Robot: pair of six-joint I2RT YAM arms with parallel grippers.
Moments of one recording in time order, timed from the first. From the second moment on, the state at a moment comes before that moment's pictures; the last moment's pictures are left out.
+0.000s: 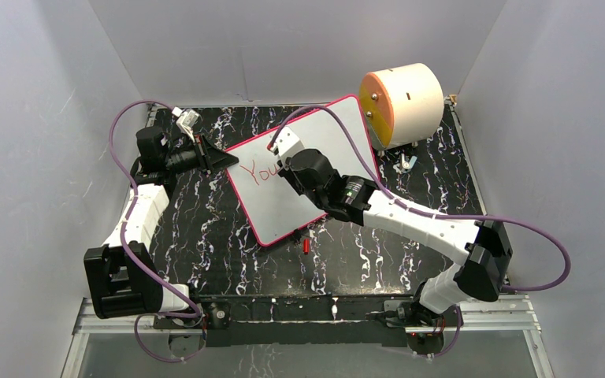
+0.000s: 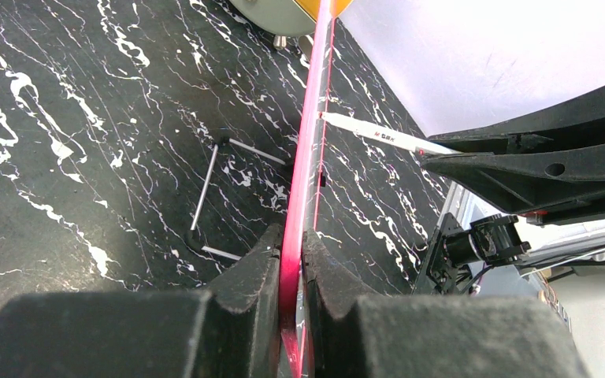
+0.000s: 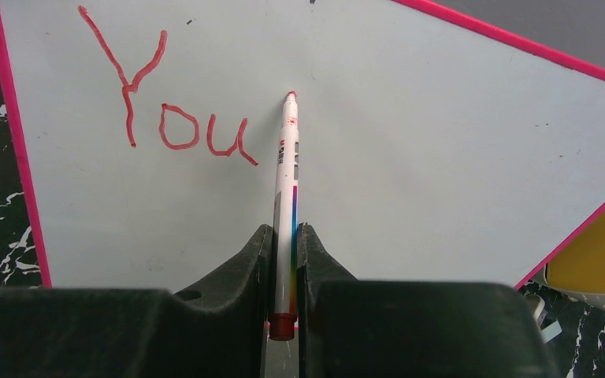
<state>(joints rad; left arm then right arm) 0.09 1.34 0.93 0.00 1.09 -0.30 1.07 1.49 1.32 -0.28 0.47 -0.09</state>
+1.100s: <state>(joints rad) 0.09 1.34 0.94 -0.01 1.09 -0.29 1.07 1.43 1.28 -0.32 0.45 -0.08</state>
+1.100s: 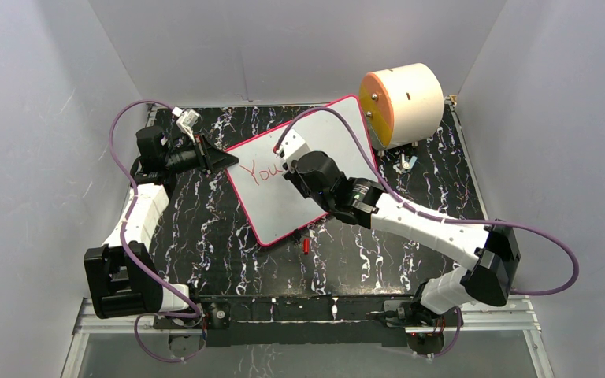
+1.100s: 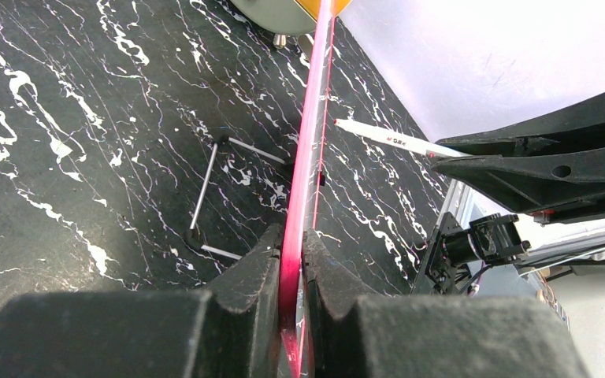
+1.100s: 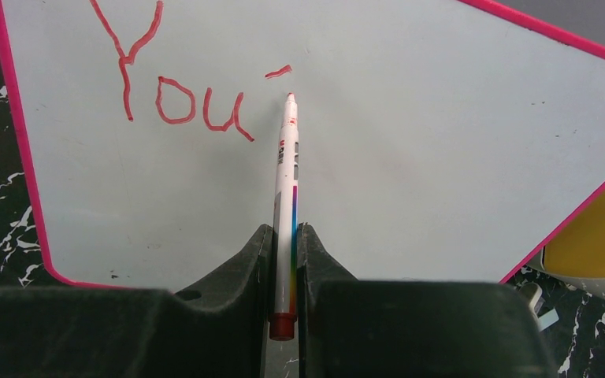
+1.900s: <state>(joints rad) 0.09 1.34 0.94 -0.01 1.09 -0.29 1.07 1.47 1.28 -0.35 0.47 -0.06</state>
